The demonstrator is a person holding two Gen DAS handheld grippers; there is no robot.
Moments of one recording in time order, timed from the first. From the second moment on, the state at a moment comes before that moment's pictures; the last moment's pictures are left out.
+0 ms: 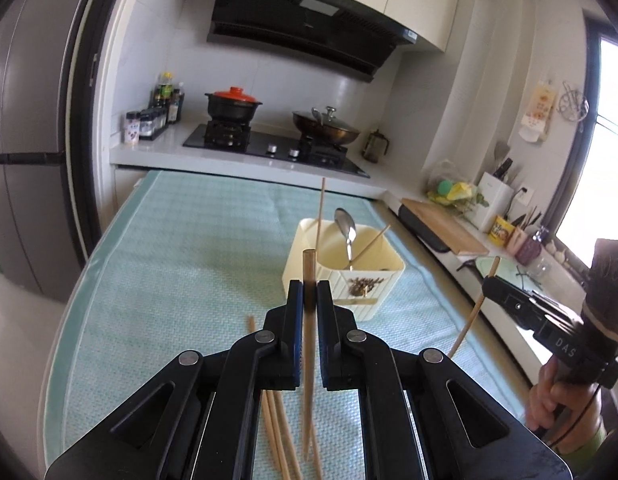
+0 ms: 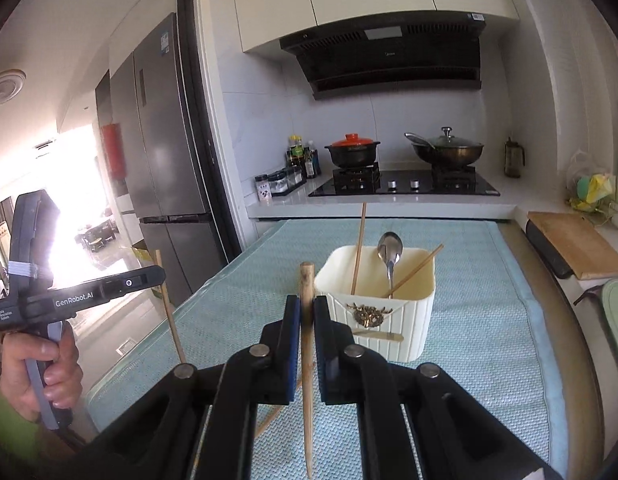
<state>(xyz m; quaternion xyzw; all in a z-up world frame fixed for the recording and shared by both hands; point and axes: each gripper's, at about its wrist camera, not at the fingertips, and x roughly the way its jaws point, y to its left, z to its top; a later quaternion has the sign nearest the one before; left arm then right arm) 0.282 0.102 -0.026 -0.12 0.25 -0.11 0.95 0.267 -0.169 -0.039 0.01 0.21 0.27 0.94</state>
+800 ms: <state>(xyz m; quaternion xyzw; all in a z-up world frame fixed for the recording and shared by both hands) 0.413 0.068 0.075 -0.14 0.17 -0.12 0.97 0.382 -0.177 0.067 0.02 0.11 0.23 0.97</state>
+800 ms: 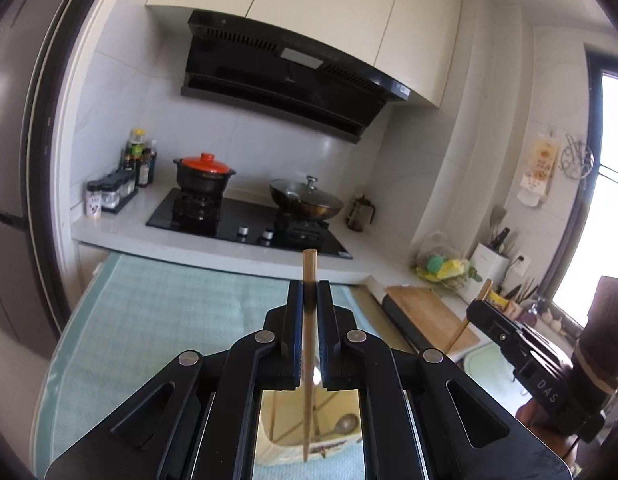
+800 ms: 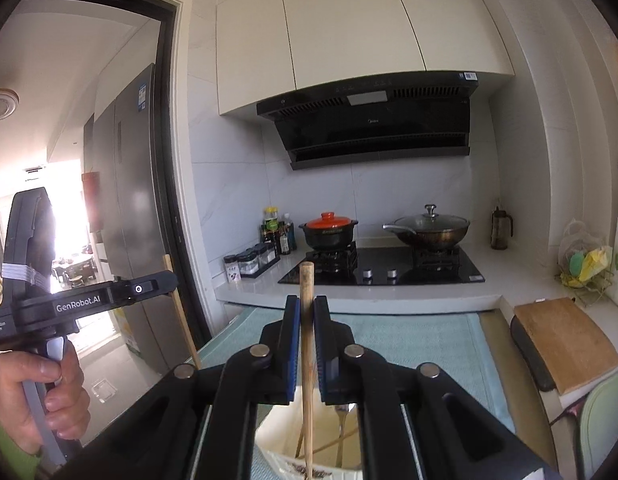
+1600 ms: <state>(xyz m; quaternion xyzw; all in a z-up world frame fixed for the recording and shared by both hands) 0.481 0.030 -0.025 -0.09 0.31 -0.09 0.94 0.502 -0.159 -0.055 0.03 0.29 0.22 0.93</state>
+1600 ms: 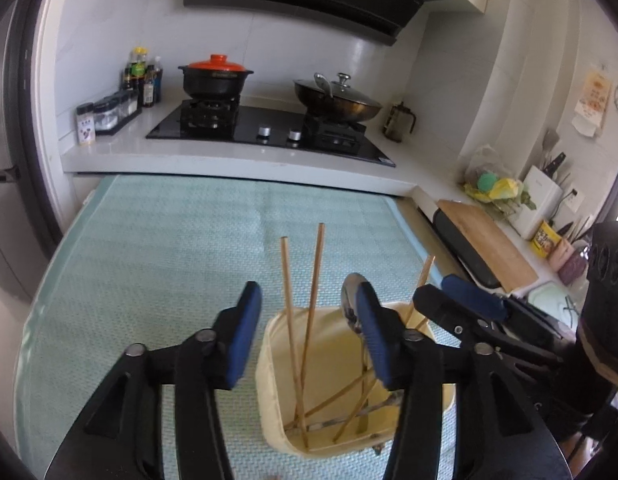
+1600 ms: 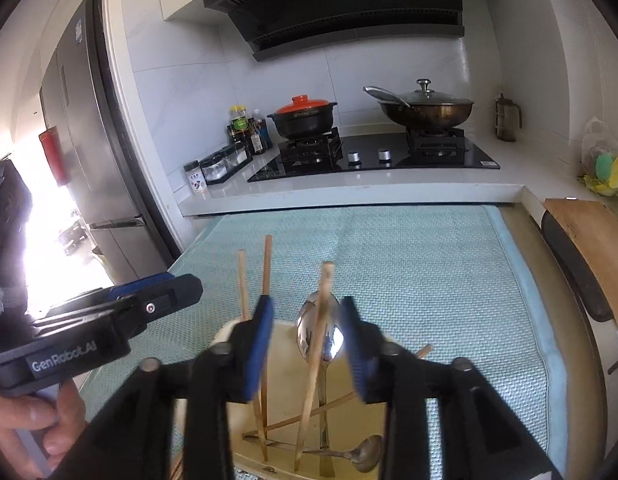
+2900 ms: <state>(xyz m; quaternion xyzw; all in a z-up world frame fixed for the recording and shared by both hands) 0.208 0.112 -0.141 -0.11 0.39 -0.02 0.92 0.197 -0.159 -0.145 -0.07 0.29 0.18 0.94</state>
